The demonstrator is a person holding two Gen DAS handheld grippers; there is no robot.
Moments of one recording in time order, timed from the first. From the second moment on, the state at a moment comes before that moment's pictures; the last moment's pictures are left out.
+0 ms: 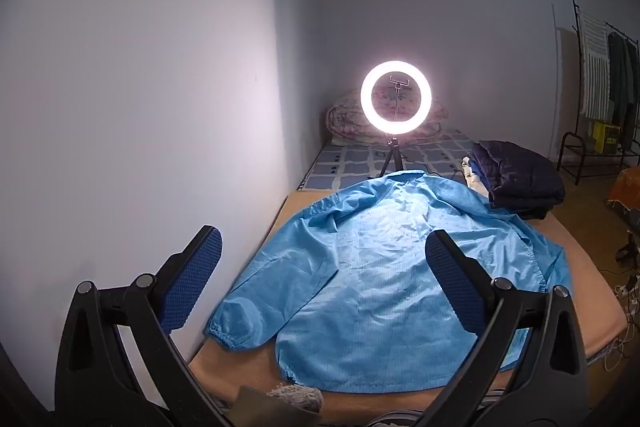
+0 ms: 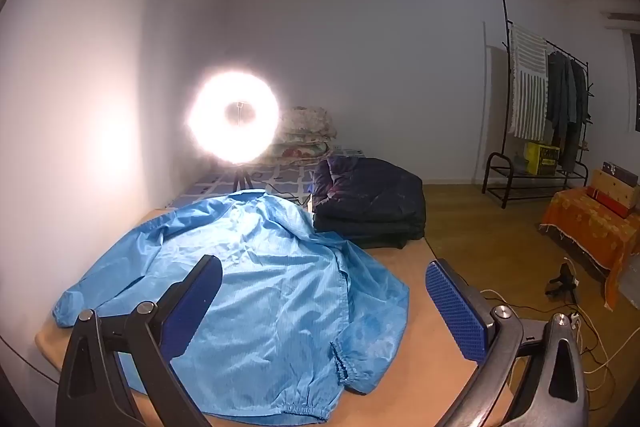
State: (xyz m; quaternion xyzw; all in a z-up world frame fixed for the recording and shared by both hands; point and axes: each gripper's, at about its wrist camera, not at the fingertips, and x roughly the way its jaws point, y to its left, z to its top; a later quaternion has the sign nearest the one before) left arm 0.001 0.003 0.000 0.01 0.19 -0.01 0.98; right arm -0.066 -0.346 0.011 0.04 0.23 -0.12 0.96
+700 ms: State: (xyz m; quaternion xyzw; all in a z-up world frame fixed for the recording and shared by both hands) left arm 0.001 -0.009 0.007 0.03 0.17 0.00 0.98; right arm -0.068 -0.346 0.010 0.04 0.24 -0.12 0.96
